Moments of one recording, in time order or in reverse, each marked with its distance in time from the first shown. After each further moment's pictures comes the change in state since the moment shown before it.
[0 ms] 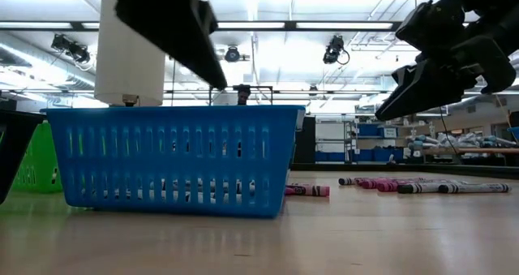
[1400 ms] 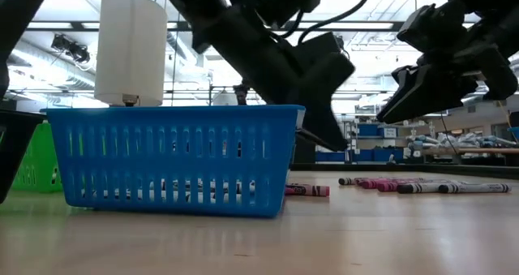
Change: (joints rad) left arm 0.365 0.286 0.088 0.469 0.117 0.147; right arm 0.001 0.000 0.000 -0.027 0.012 -0.048
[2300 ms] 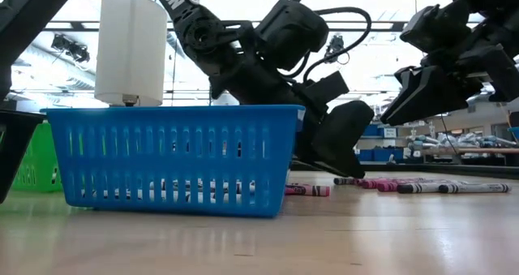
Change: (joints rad) left arm 0.051 0.145 -0.001 0.247 -0.025 -0.022; right arm 0.021 0.000 0.000 -0.023 0.017 0.019
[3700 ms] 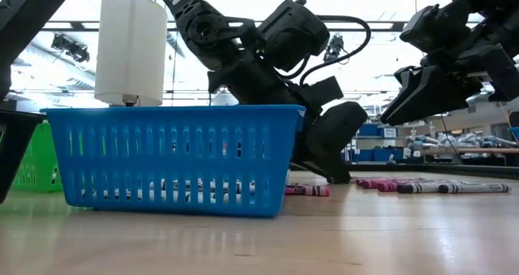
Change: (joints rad) left arm -0.001 -0.004 0.001 -0.141 0.038 -0.092; right arm 0.000 0.000 0.000 0.003 -0.001 0.001
